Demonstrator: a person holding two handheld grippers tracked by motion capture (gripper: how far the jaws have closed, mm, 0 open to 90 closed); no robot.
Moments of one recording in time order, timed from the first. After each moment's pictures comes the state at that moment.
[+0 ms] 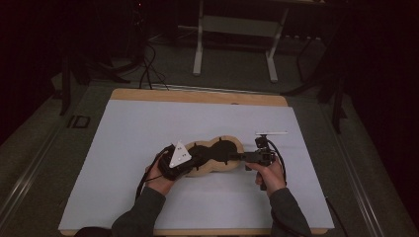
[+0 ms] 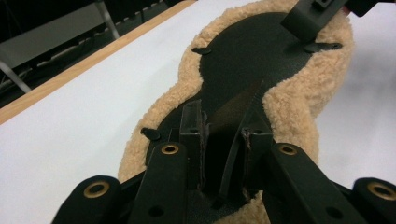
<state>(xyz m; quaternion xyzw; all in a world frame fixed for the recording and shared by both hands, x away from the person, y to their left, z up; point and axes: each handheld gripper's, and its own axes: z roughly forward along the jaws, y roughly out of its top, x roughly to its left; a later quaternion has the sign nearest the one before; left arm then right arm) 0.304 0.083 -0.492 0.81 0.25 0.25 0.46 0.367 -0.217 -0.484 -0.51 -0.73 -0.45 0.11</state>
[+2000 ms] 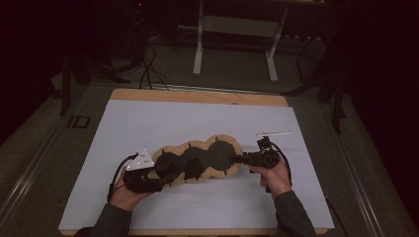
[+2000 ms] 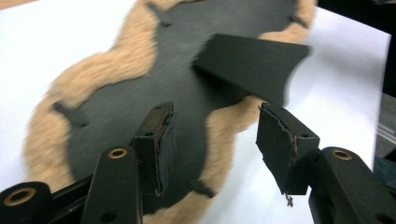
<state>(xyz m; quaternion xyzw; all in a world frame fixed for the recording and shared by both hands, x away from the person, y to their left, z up) 0.268 0.168 -0.491 0.81 0.32 0.11 0.48 0.351 -0.219 -0.464 -0.45 -0.76 -0.46 0.09</state>
